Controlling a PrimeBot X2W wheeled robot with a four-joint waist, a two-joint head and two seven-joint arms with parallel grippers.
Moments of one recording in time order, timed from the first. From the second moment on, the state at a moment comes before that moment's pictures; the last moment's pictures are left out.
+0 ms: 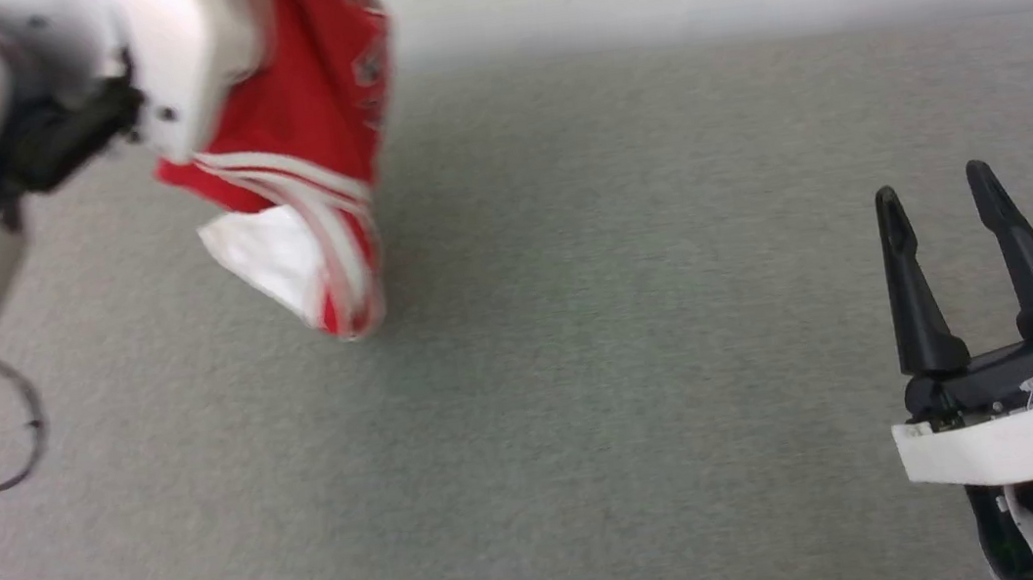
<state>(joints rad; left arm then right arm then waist) -1.29 0.69 -0.90 0.25 -0.78 -0.12 0.60 -0.07 -0.05 0.00 -0.15 0.14 0.13 -0.26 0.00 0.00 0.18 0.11</state>
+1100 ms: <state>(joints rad) -1.08 0.53 -1.27 0.46 -0.89 -0.13 0.44 -0.07 -0.05 -0.01 -0.15 0.19 0.13 -0.26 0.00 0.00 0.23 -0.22</state>
